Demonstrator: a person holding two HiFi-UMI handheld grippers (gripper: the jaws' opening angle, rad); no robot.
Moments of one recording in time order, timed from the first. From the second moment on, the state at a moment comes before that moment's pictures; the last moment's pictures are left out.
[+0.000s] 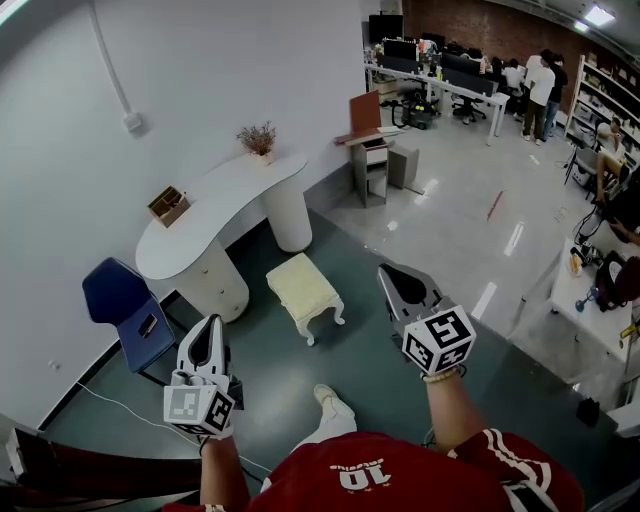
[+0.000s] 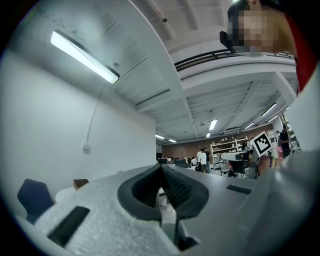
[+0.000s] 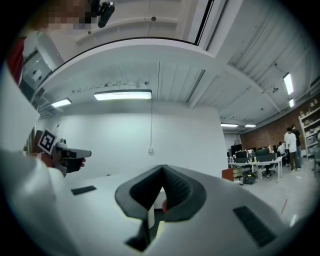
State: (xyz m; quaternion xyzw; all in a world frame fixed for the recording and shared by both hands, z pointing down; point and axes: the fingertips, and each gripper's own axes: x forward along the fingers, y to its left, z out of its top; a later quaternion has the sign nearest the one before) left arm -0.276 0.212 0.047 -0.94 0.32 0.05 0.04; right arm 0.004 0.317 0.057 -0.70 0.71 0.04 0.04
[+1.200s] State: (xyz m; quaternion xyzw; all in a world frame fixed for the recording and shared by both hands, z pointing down) left arm -0.192 -0.032 0.047 -0.93 0.36 0.10 0.01; right arm 0.064 0.046 0.029 -0.61 0.79 0.03 0.04
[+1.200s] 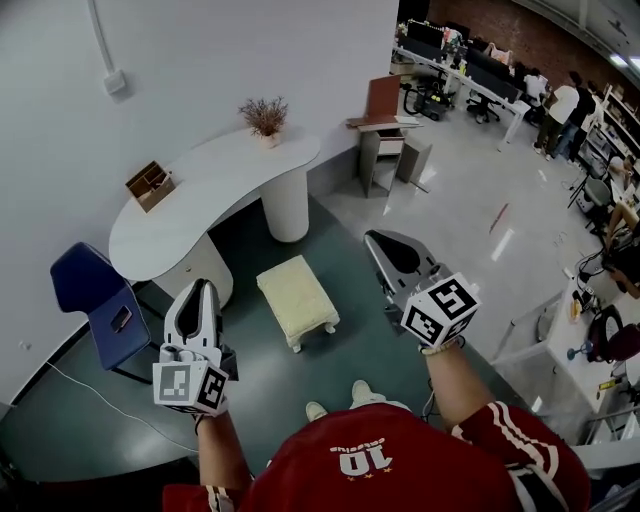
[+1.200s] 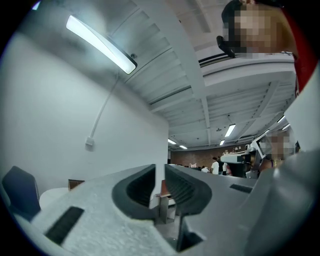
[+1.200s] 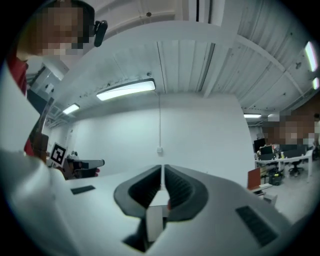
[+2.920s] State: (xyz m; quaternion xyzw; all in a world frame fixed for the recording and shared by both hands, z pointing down) left arm -0.154 -0.103 0.529 -0.89 0.31 -0.13 -0.31; right arm 0.076 -0.039 0.515 -0.53 0.75 -0.36 -0.15
